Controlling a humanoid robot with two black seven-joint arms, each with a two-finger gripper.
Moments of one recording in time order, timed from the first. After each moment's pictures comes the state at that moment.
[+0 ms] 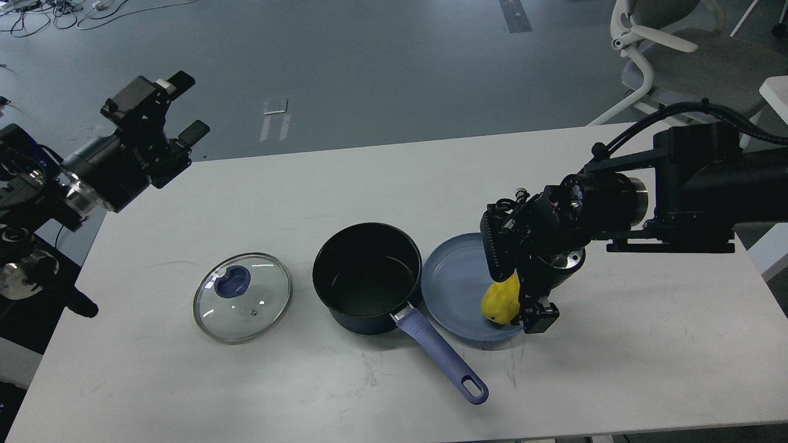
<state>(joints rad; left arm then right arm) -0.75 0.86 -0.57 -1.18 0.59 -0.33 -0.49 1.43 -0.29 -0.47 1.24 -2.15 0.40 0.49</state>
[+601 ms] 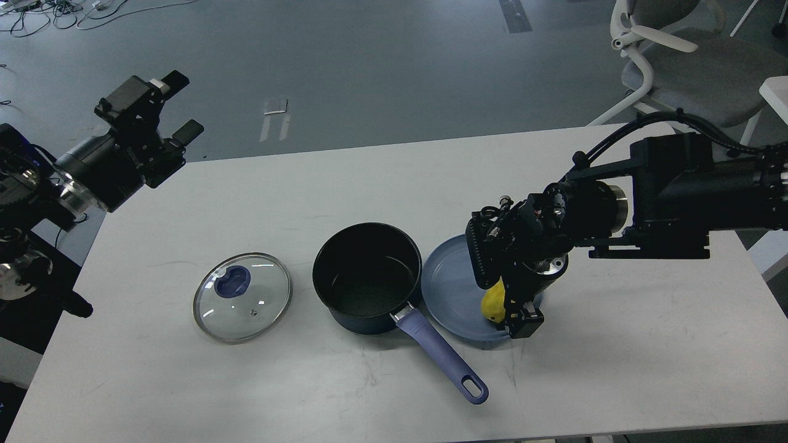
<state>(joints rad) -0.75 0.88 -0.58 -1.17 0.59 -0.33 -0.49 1.41 -0.24 -0.47 1.20 -2.14 0.39 0.49</state>
